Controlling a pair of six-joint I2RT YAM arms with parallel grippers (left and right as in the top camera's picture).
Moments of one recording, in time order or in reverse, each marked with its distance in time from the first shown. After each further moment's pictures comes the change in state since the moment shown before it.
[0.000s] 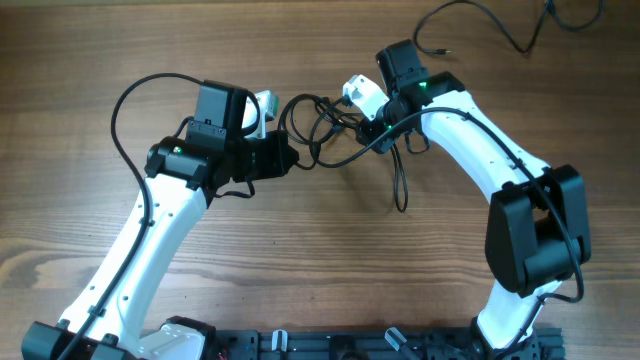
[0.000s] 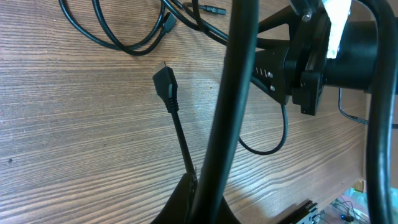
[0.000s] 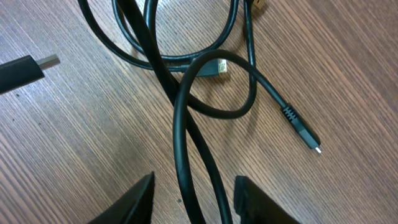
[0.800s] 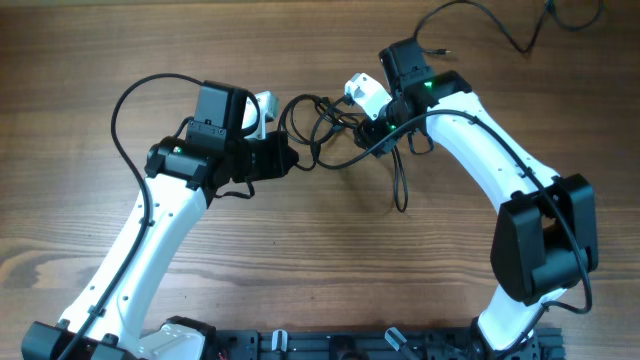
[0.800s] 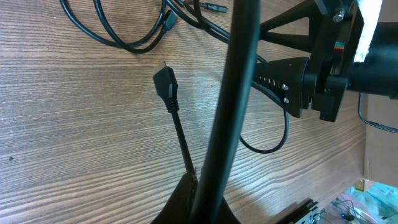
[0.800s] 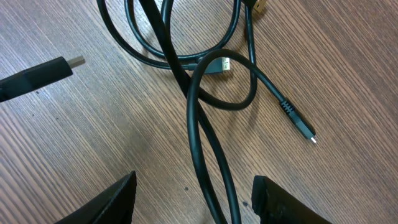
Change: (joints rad) left arm 0.000 0.000 0.000 -0.007 0.000 0.003; right arm 0.000 -0.043 0.000 -0.036 -0.004 0.007
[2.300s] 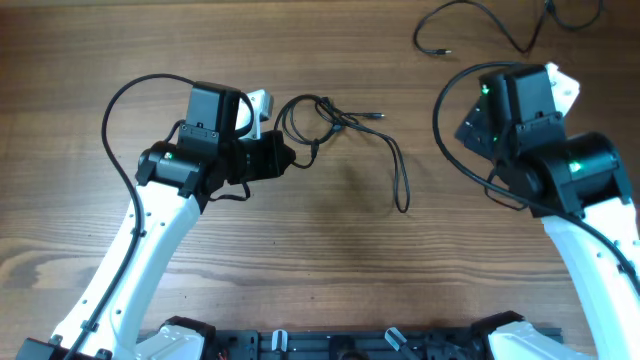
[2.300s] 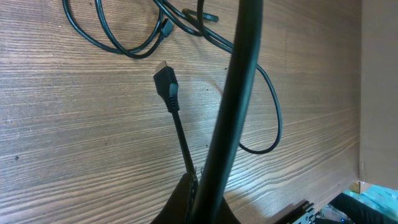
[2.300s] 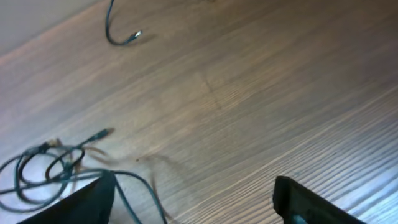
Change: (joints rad) left arm 0.015 -0.041 0.000 -0.008 0.004 0.000; right arm -0.066 -0.611 -0.002 -0.406 0.660 1.221
